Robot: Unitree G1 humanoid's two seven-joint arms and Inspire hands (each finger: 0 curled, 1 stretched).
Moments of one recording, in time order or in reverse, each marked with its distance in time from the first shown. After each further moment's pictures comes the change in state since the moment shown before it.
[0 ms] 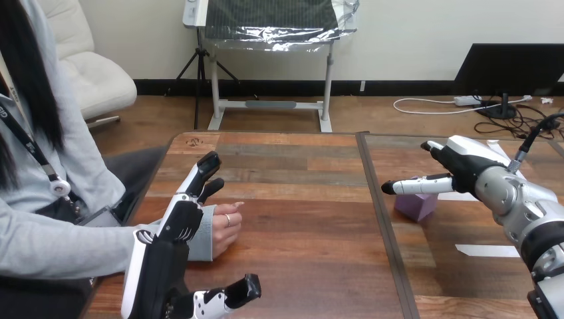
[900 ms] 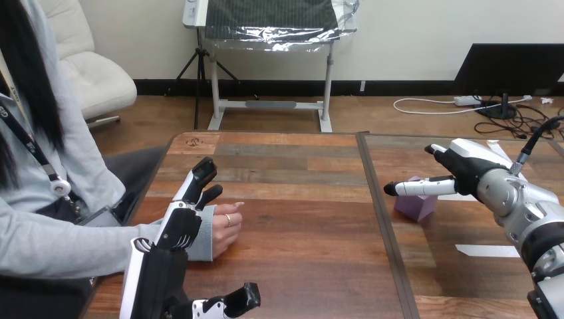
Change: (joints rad) left arm 0.025 0.002 -0.019 0.000 -0.017 -0.020 -0.001; right arm 0.001 0.000 0.000 0.007 -0.001 0.017 0.000
